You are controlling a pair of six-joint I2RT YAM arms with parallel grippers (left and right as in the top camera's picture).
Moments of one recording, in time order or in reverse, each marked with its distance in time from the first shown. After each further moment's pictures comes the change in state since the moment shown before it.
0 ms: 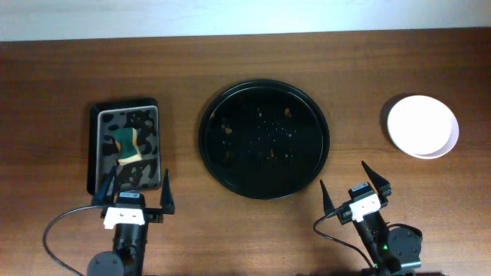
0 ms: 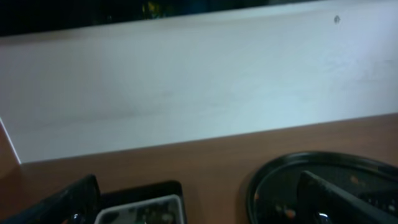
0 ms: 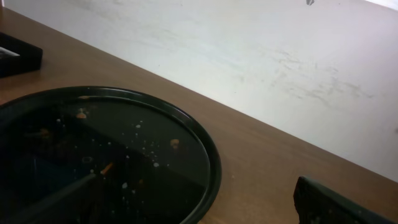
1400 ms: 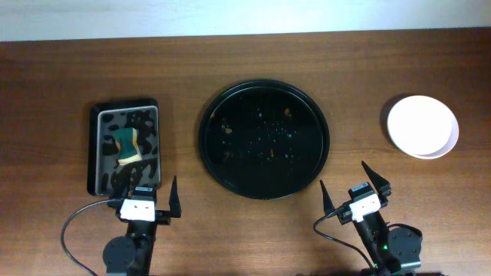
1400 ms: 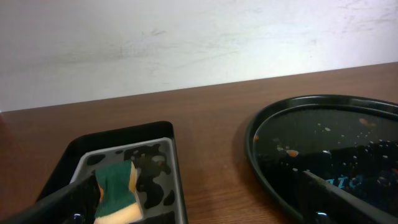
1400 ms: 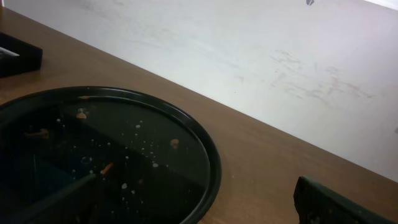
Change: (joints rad) left arm -0.005 -0.006 -0.159 -0.034 -0.012 0.000; right arm 0.000 0.000 0.000 0.000 0.000 0.000
